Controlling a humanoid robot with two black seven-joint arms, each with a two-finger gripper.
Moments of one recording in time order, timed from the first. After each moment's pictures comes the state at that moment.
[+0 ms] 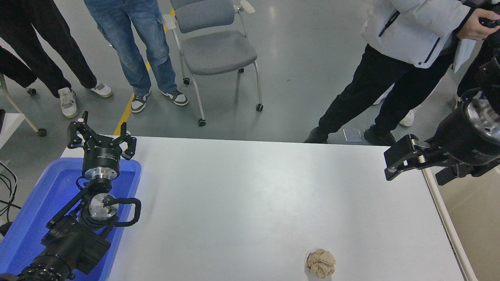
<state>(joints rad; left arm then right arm) -0.52 0.15 -1.18 -0.59 0.09 -0.33 -0.54 2.47 -0.52 -1.37 1.75 -0.14 0.70 -0.10</state>
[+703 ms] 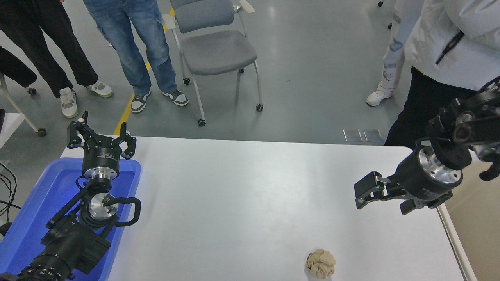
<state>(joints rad) -0.52 0.15 -1.18 -0.59 0.09 -0.33 -0.54 2.04 -0.46 -1.19 1.75 -0.15 0.38 -0.10</state>
